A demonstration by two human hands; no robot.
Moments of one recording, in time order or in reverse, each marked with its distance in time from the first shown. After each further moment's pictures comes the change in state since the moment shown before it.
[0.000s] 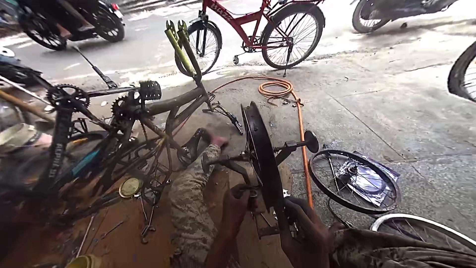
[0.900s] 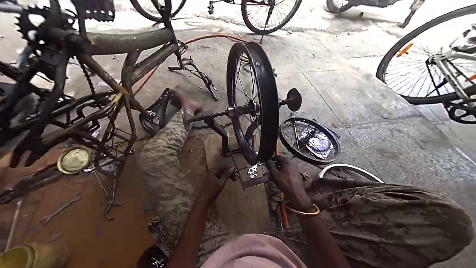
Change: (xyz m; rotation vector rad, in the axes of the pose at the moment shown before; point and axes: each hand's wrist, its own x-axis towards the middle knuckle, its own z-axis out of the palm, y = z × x) left_hand -0.003 -0.090 -0.046 0.082 -0.392 0.076; right_hand 0.001 0.036 -0.013 -0.432 -0.523 0.698
